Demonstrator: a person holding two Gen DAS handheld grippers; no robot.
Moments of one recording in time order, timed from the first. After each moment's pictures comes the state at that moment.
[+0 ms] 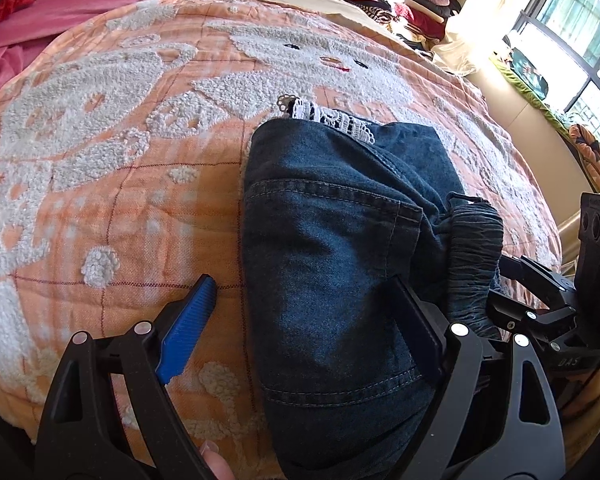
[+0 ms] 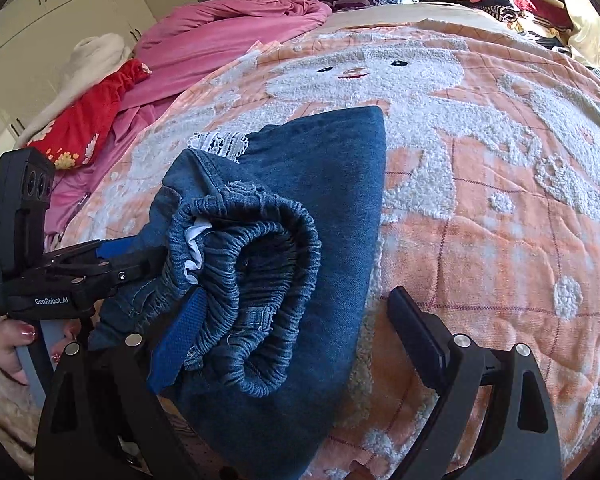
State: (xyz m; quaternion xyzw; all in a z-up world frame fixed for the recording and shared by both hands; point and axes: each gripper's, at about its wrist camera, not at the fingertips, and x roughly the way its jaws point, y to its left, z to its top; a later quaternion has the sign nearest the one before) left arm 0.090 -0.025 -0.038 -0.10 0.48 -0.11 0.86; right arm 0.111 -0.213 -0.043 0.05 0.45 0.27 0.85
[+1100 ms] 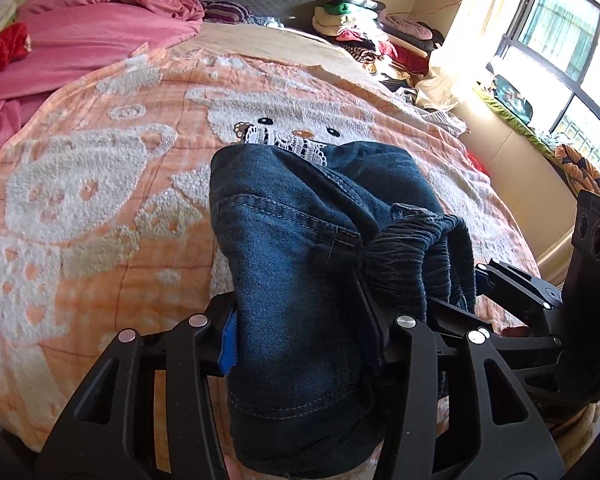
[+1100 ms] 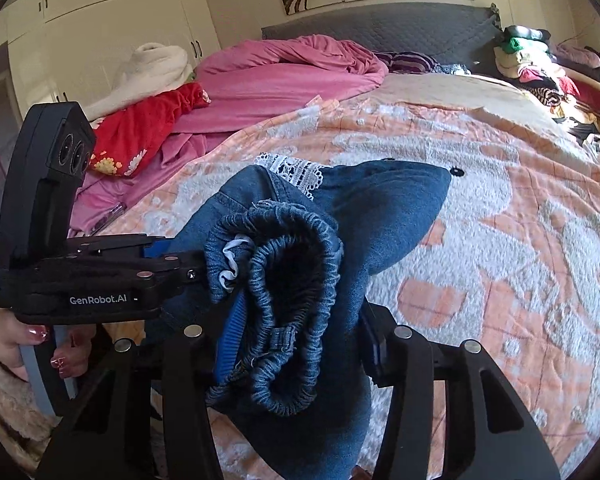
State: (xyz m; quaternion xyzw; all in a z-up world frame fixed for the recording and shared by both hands) left arm 0.113 -0.037 0.026 -0.10 0.41 -0.12 0.90; right arm 0.123 -0.180 0.025 -0.01 0.34 0.33 0.88
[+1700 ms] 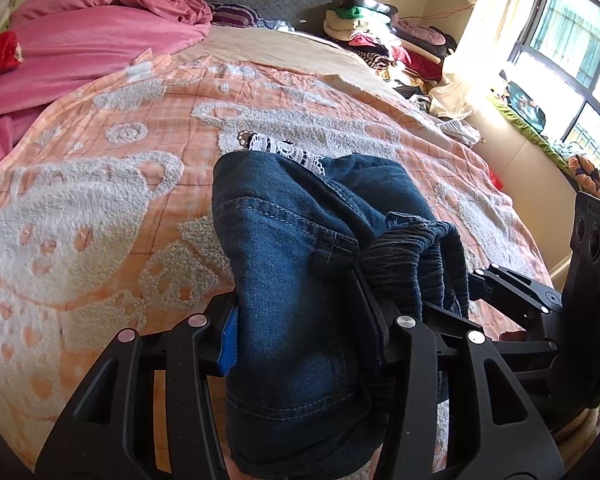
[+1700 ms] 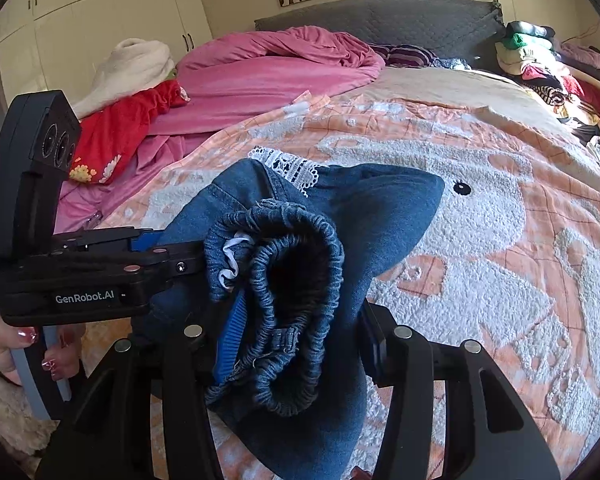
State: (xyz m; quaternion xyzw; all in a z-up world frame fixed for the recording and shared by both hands) left arm 0.173 -0.022 0.017 -0.10 0.41 -0.10 0.90; right arm 0.191 -0.162 0.012 -0.01 0.36 0.33 0.87
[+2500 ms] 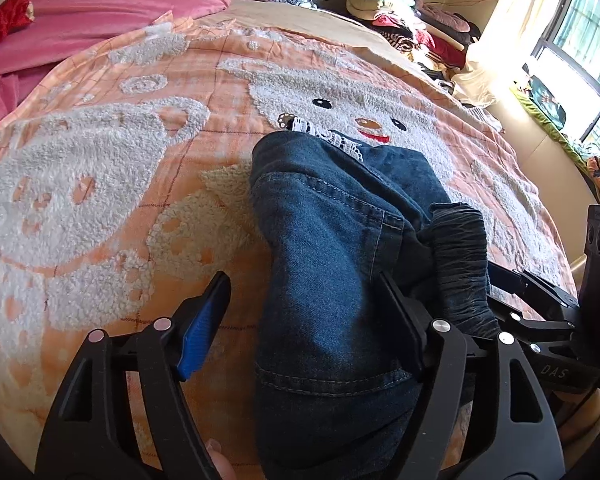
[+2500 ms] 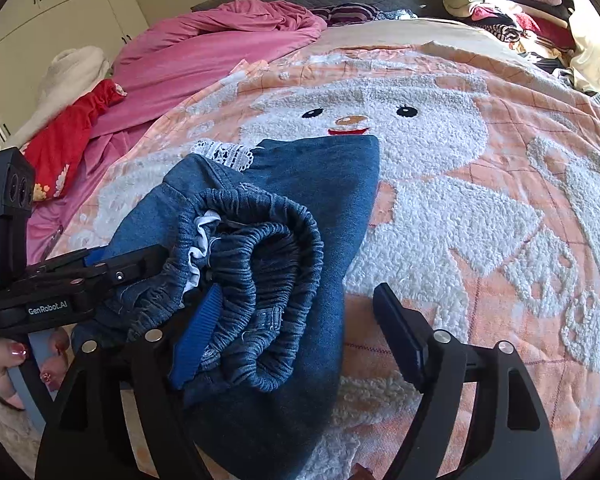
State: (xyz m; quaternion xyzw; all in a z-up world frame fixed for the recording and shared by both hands) left arm 0.175 -0.005 -0.024 -0.11 0.45 -0.08 0.88; right arm 0.200 -0.188 -0.028 0.03 0.43 0.24 0.87
